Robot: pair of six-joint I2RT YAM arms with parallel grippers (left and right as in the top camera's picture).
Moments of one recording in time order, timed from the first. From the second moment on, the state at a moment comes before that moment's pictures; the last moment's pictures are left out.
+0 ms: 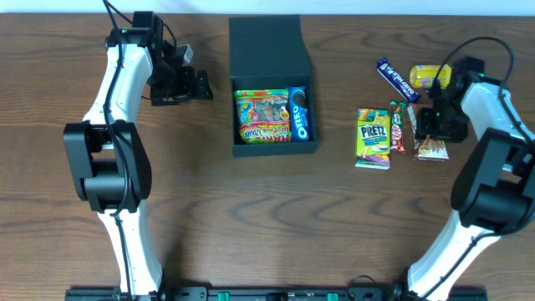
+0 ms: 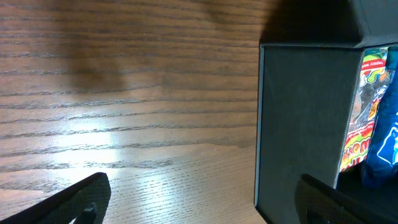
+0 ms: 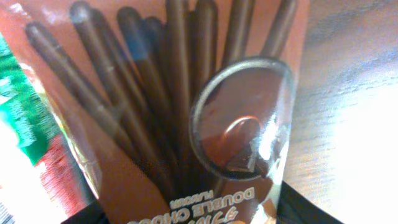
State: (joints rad) left arm 0.01 2.22 1.92 -1.16 0.39 0.01; right arm -0.28 2.12 1.56 -0.97 0.04 -0.13
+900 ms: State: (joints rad) left arm 0.11 2.22 2.00 -1.22 0.29 0.07; right arm 0.58 2.03 1.87 -0.95 0.01 0.61
